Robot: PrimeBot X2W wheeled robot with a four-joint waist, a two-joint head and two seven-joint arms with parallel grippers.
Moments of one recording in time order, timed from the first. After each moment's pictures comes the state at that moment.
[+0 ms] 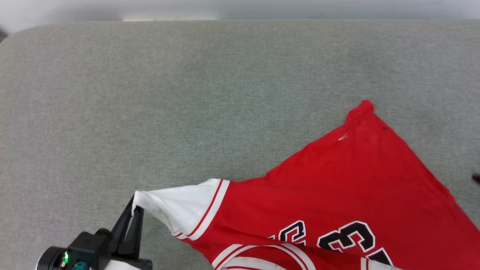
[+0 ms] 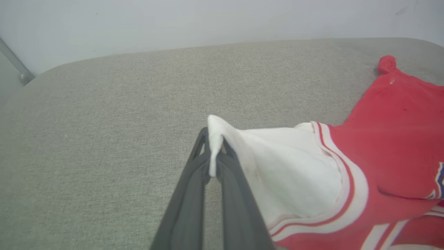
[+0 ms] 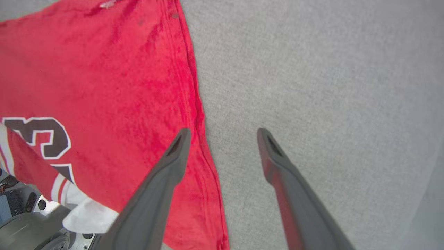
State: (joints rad) left arm 0.07 0.65 -0.50 -0.28 -0.57 0.41 -0.22; right arm -0.11 -1.09 0.21 -0.10 0.98 0.13 0.63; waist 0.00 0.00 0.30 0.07
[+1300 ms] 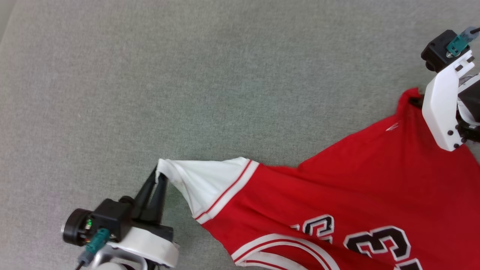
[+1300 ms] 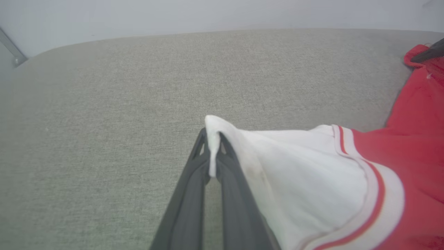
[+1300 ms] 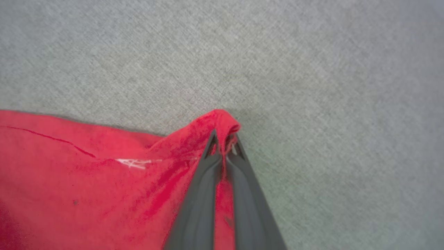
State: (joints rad) left arm -0.13 0.53 -0.56 -0.15 -0.54 0.32 -0.25; right arm -0.98 -0.78 0.87 0.30 0.82 0.13 0.74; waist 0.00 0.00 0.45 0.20
